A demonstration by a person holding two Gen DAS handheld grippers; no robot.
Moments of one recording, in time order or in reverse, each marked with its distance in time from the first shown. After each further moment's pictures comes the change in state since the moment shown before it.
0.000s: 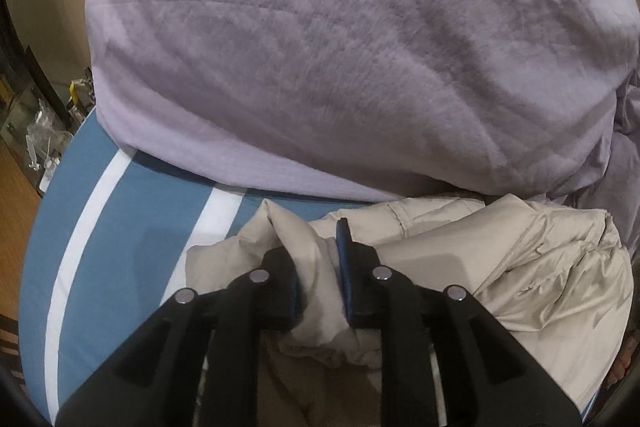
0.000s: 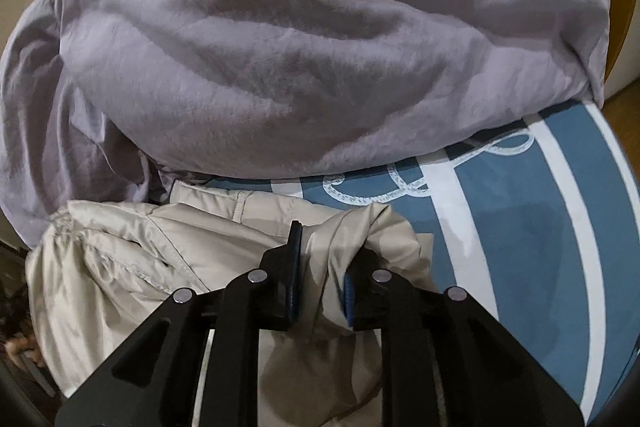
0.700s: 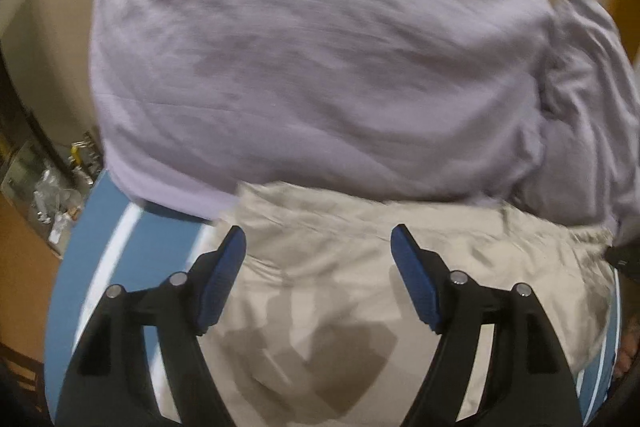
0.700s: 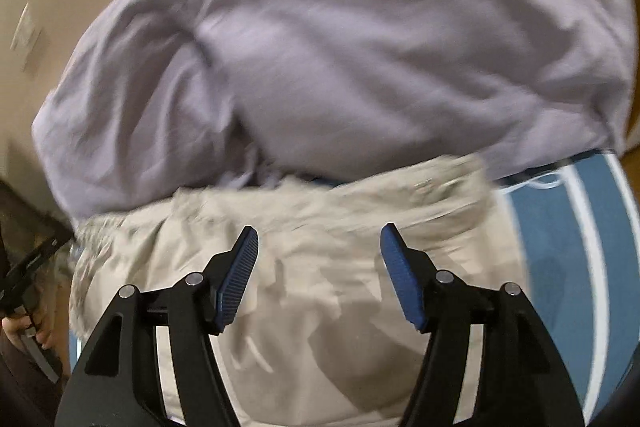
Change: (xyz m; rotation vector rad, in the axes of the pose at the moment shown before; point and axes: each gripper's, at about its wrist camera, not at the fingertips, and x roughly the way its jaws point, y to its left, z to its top) left arm -0.082 -0.056 -0.020 0.157 -0.160 -0.037; right arm -0.040 0.101 -0.032 -0.214 -0.047 0.113
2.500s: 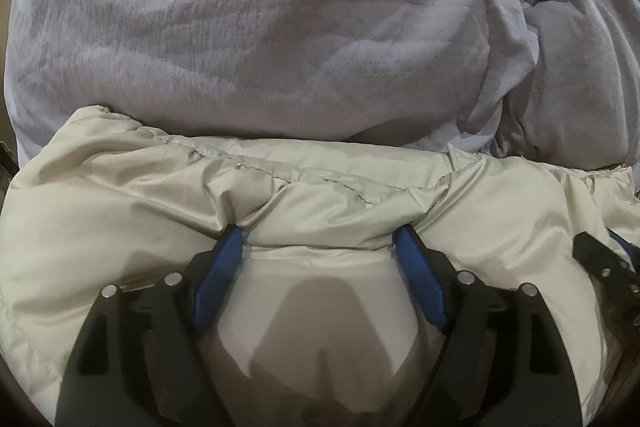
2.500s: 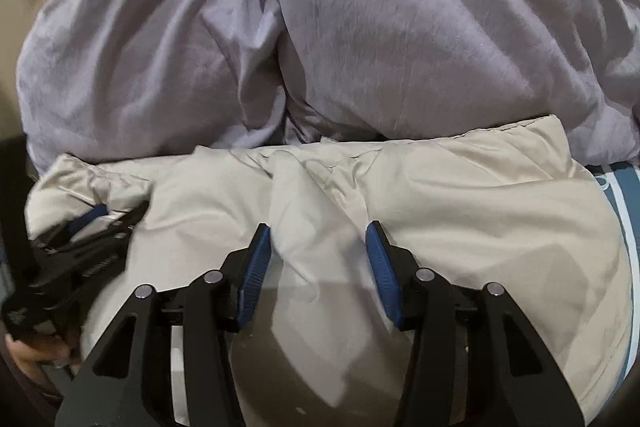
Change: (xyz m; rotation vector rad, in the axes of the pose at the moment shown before) left arm 0.117 -0.096 -0.042 0.107 0.036 -0.004; right arm 0.050 0.039 -0.038 -0.109 -0.058 -0.116
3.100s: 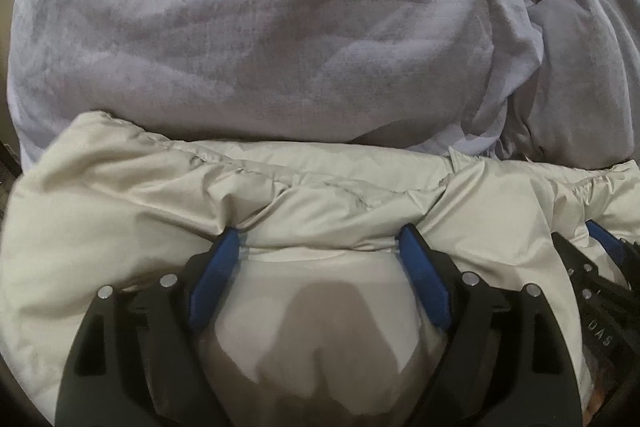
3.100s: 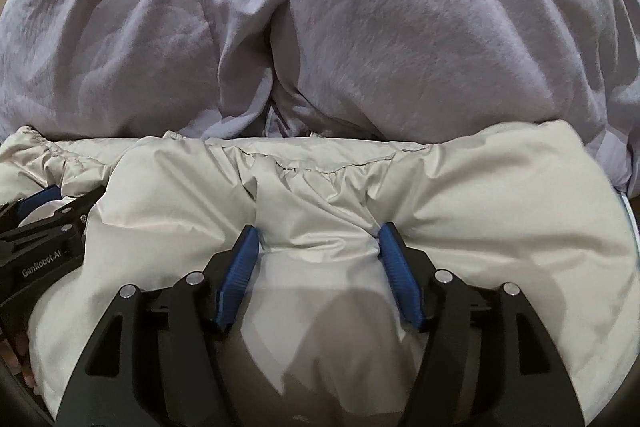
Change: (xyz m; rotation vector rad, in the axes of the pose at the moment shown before) left arm 0.003 -0.013 -0.002 0.004 -0.006 0.030; right arm 0.033 0.012 -0.001 -0.046 -0.007 -0.091
